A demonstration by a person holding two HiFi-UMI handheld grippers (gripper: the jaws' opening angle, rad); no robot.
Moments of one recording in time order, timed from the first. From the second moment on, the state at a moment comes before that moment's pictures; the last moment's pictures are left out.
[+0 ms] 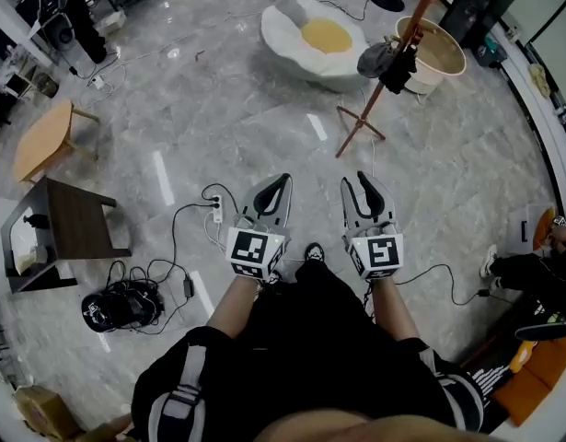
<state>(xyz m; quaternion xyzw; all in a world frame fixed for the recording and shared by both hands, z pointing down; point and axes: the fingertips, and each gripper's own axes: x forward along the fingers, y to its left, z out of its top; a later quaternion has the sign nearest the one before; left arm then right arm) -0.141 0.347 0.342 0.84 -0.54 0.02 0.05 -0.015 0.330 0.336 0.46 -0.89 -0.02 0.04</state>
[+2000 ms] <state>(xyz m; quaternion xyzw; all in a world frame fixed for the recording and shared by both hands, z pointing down) -0.153 0.001 0.382 0.88 -0.45 0.03 0.12 -0.010 0.000 0.374 0.52 -0.85 0.05 0.09</state>
